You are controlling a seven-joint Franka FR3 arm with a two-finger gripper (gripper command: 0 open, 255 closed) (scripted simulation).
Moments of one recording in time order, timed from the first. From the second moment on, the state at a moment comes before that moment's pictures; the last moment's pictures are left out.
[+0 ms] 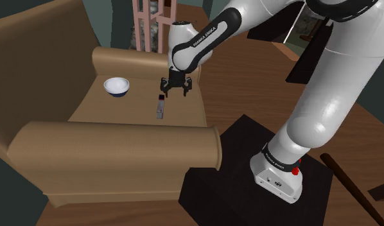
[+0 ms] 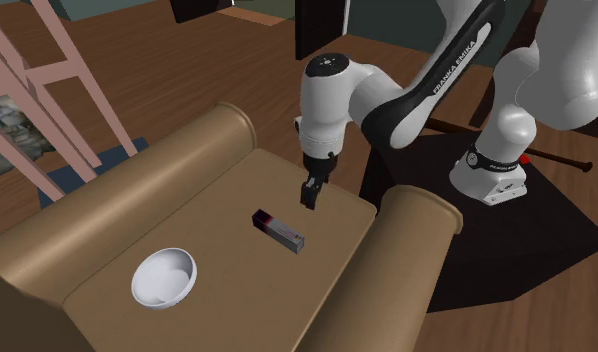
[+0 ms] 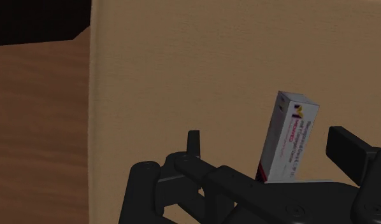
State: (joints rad) arm -0.05 0.21 0.19 -2.26 -0.09 2.45 0.78
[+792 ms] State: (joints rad) arm 0.00 0.65 0.13 -1.91 -0.13 2.57 0.94
